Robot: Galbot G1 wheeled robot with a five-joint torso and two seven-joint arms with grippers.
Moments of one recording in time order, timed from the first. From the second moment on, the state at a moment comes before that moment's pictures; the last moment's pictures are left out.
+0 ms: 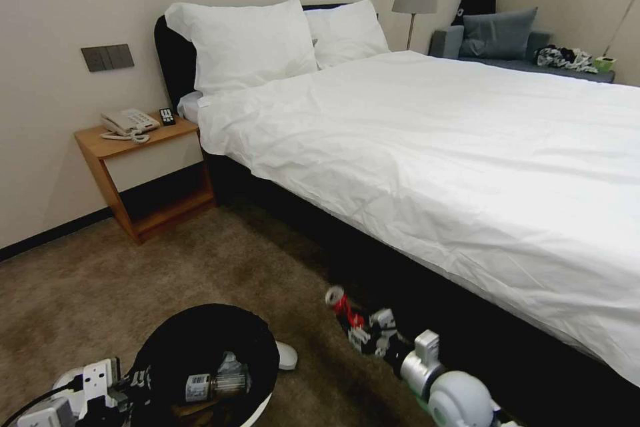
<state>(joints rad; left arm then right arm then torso) 1.85 -1.23 -0.84 -2.36 -0.78 0.53 -0.31 -1.14 1.04 0.10 1.86 0.62 -0.12 -0.20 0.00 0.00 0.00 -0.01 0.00</state>
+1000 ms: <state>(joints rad) 1.85 -1.24 -0.83 -2.37 -0.78 0.54 -0.31 -0.67 1.14 -0.45 1.85 0.95 0.05 -0.48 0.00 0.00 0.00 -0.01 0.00</state>
